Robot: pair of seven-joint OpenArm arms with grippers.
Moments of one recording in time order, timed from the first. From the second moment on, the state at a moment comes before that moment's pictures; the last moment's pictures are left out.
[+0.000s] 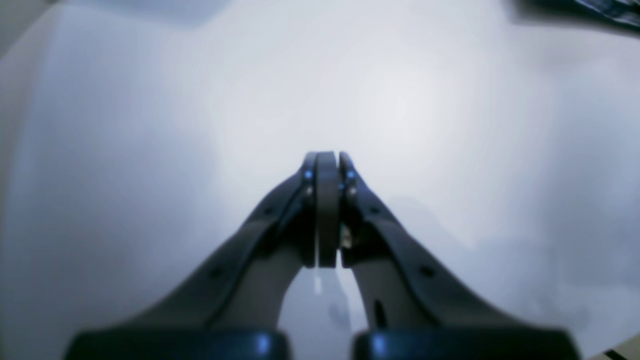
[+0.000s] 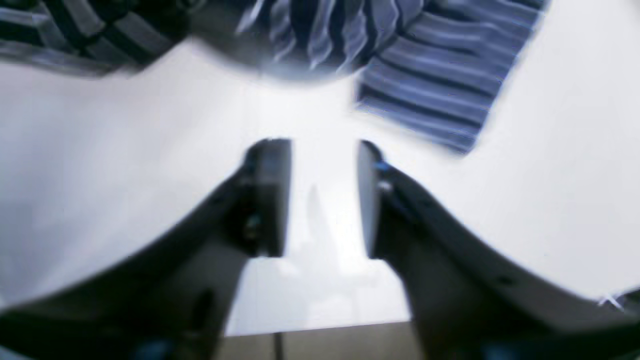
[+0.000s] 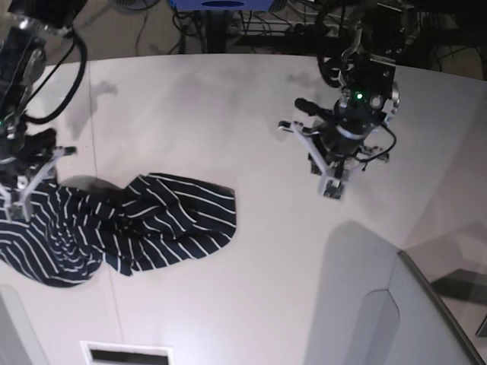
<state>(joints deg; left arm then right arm) 13.1 -9.4 6.2 104.4 -1.4 -4.6 46.2 -4.6 4.7 27.8 104.2 -2.3 28.9 -61.9</state>
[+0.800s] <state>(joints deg) 8.6 -8.7 6.8 87.9 -1.4 -4.6 36.7 23.2 24.4 44.3 32.3 -3.1 25.5 -28.3</state>
